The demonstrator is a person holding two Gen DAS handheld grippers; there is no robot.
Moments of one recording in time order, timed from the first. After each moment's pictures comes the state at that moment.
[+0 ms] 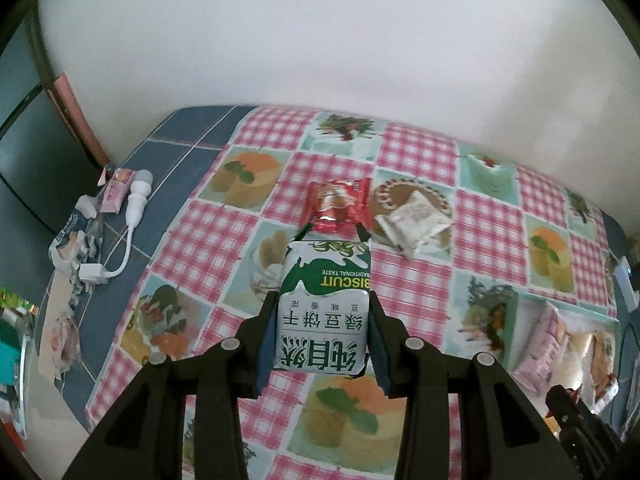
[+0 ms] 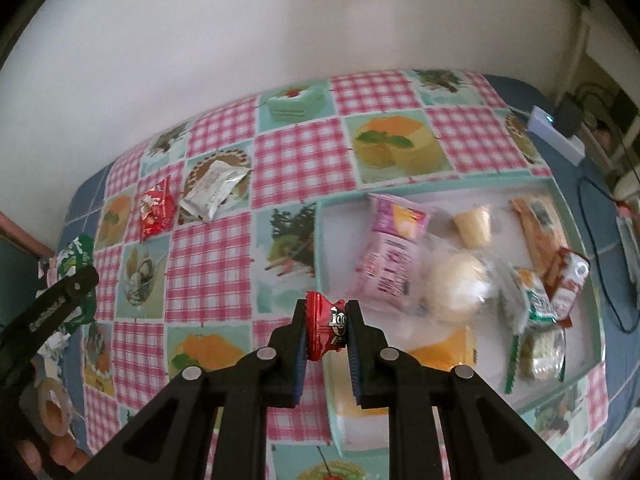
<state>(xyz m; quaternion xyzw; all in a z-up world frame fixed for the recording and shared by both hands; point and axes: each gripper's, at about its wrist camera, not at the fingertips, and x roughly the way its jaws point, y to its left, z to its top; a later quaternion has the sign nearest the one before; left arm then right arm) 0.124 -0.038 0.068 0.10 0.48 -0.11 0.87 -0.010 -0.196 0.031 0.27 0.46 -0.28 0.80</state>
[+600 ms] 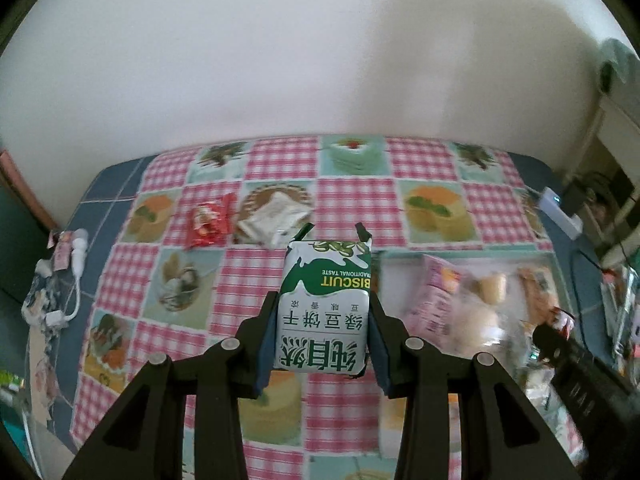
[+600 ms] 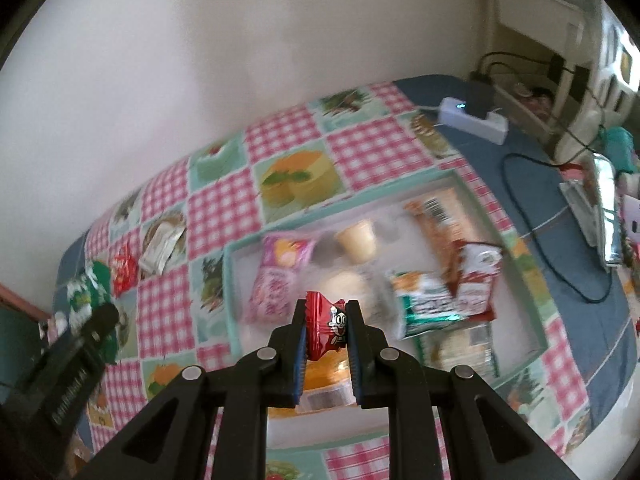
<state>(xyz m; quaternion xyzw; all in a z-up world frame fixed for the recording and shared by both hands) 0.033 -0.127 0.087 0.16 0.44 -0.25 0.85 -0.099 -0.251 0.053 0.32 0.39 -0.36 0.79</state>
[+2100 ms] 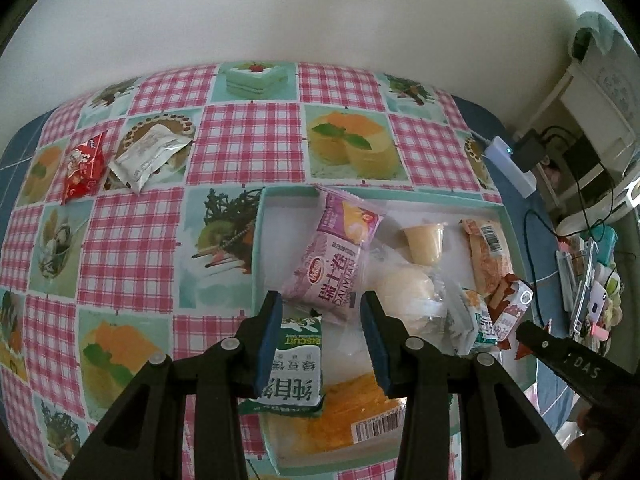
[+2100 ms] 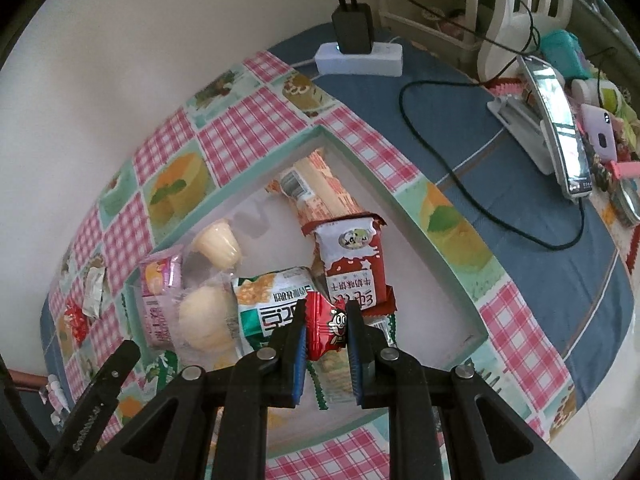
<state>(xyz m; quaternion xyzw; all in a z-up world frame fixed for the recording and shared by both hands) 0.024 -0.184 0.018 0.12 0.54 -0.33 0.76 -0.163 -0.325 0.002 0.42 0.41 -0.41 0.69</state>
